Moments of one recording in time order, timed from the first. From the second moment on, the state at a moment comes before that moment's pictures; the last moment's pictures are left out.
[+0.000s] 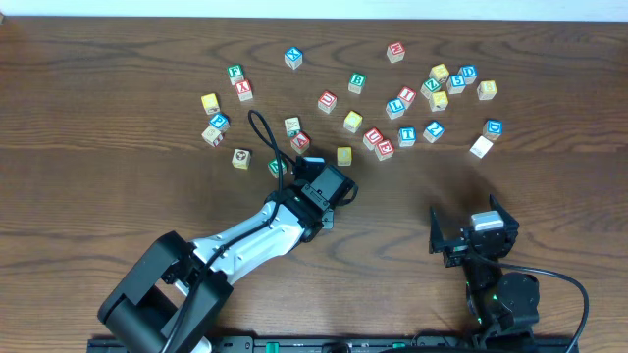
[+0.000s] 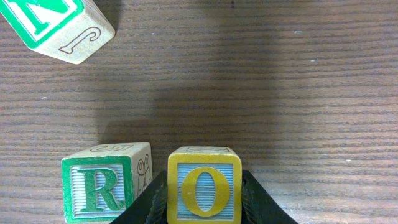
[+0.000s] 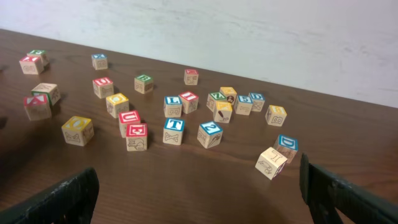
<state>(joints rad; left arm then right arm) -0.75 1.70 0.89 -0.41 -0.27 -0.66 0.16 0.06 0.01 -0.07 0.00 -0.12</state>
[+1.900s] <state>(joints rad) -0.75 1.69 0.89 -0.40 -0.27 -0.64 0.16 0.06 0.01 -0.07 0.00 -0.12</state>
